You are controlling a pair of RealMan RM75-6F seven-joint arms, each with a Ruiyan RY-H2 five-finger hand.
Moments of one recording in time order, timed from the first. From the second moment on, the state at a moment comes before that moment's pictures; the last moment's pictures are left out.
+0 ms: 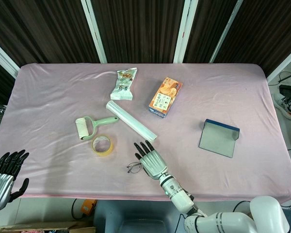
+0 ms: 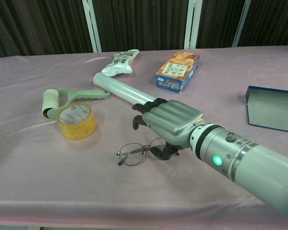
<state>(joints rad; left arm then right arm) -0.07 -1.09 0.05 -1.54 1.69 1.56 -0.06 0.69 -1.86 0.16 -1.53 -1.10 1.01 -0.96</state>
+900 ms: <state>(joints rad) -0.06 -1.12 0.06 -1.54 1.70 1.56 0.02 0.14 -1.25 -0.18 -1.58 -1.50 1.70 -0.23</state>
